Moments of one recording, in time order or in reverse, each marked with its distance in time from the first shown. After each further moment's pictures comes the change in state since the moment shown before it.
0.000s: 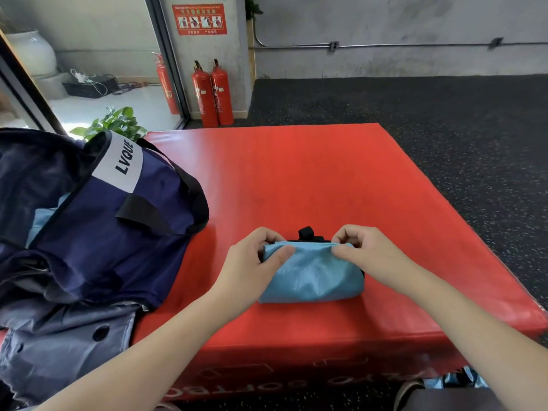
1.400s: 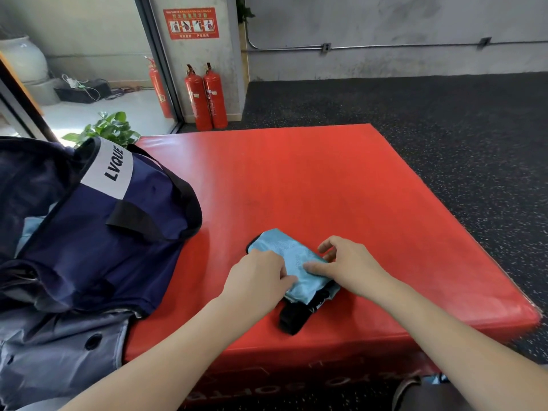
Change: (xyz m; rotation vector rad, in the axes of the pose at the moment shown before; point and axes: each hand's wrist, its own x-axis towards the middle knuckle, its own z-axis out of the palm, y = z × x) left_hand 0.007 0.016 0.022 0.837 -0.243 -0.083; right_hand 0.010 0.007 0.029 -0.332 0.054 0.258
